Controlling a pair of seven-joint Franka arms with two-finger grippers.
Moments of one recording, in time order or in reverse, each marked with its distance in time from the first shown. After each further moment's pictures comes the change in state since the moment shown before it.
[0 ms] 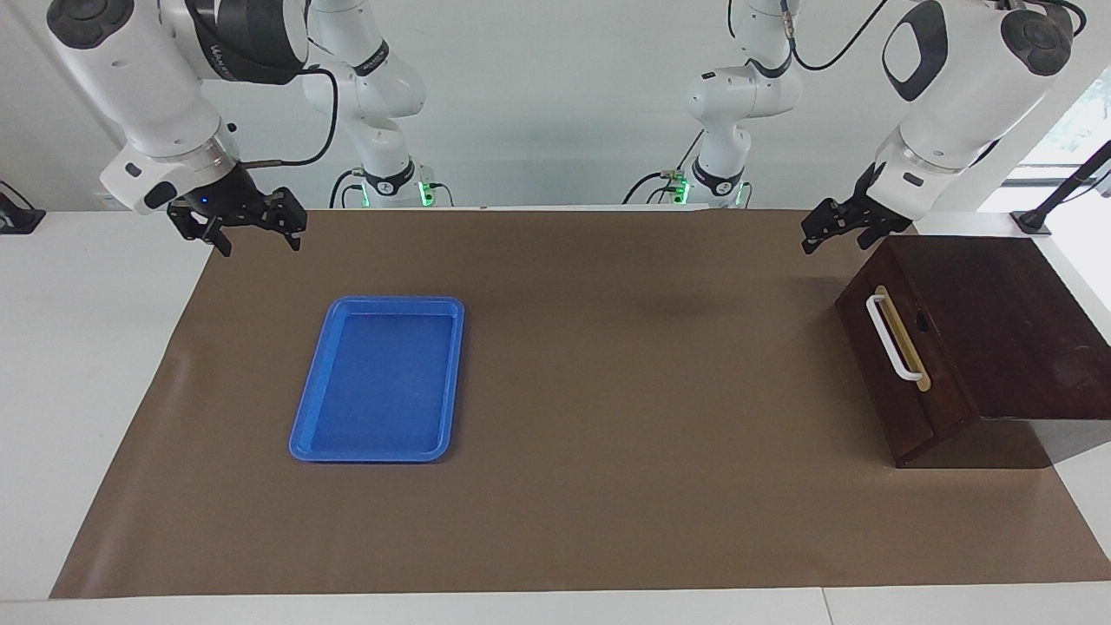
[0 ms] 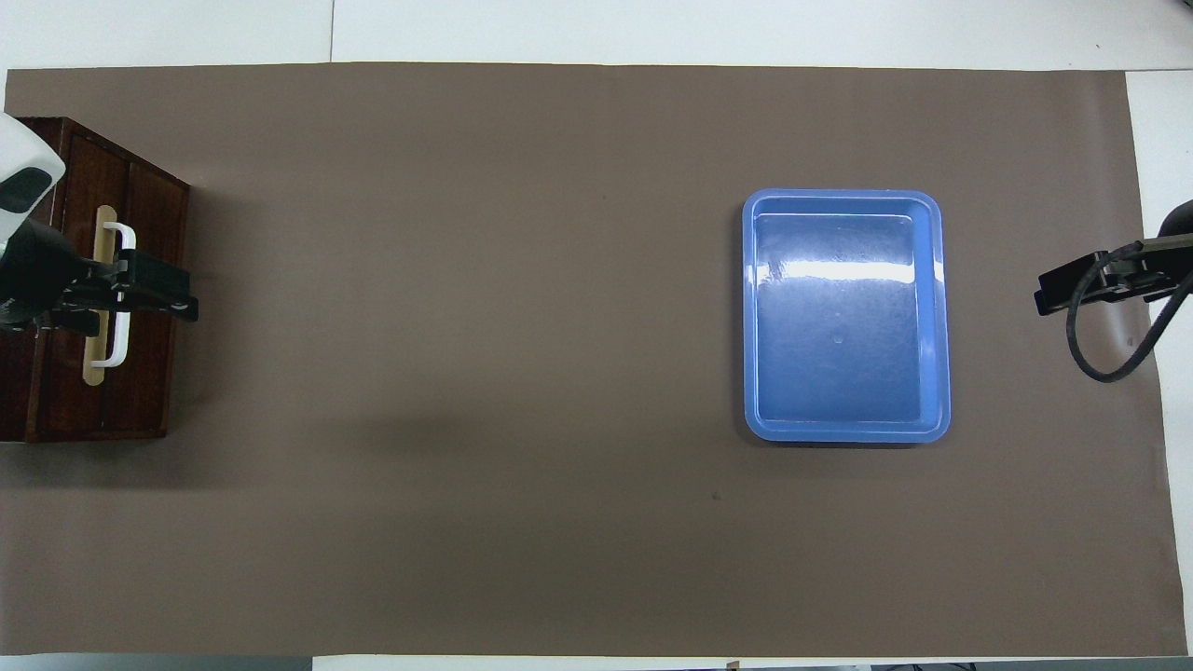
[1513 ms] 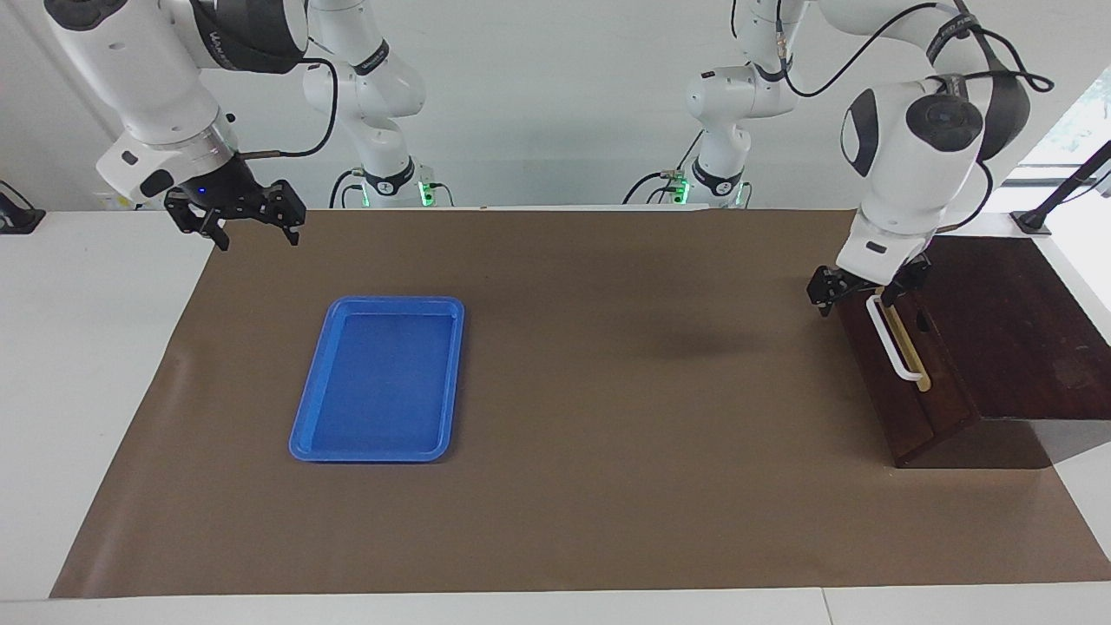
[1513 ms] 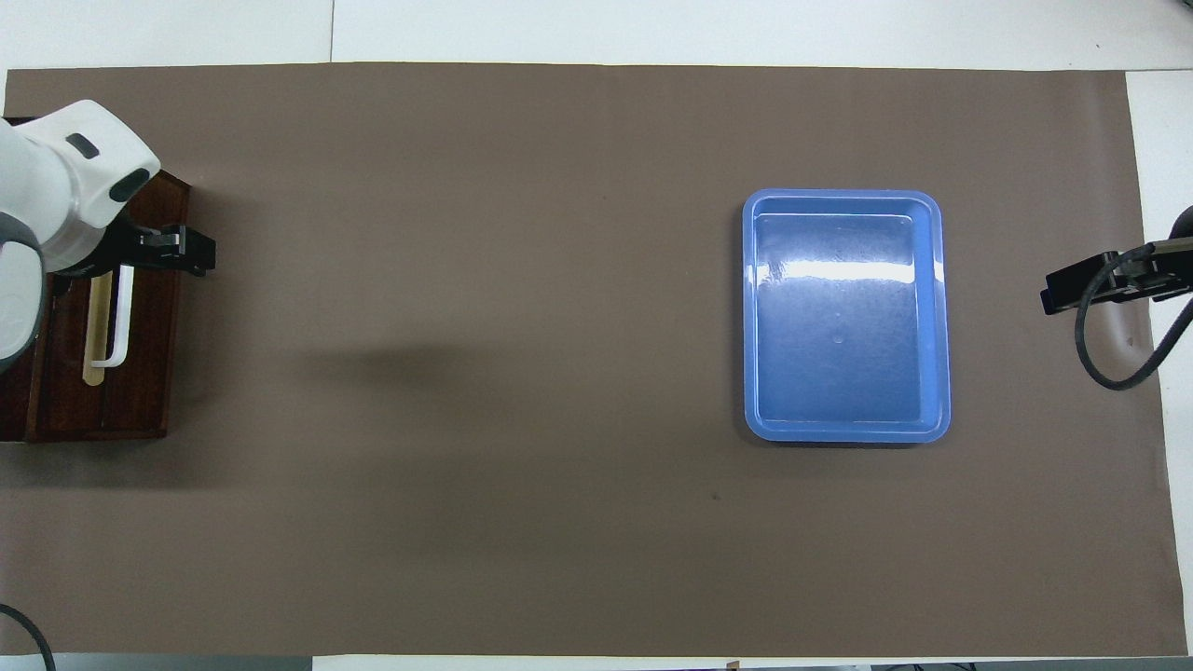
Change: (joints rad) left arm -0.032 0.117 -0.018 -0.143 0.291 0.349 -0.009; right arm 0.001 -0.017 0.002 0.002 0.000 0.002 0.005
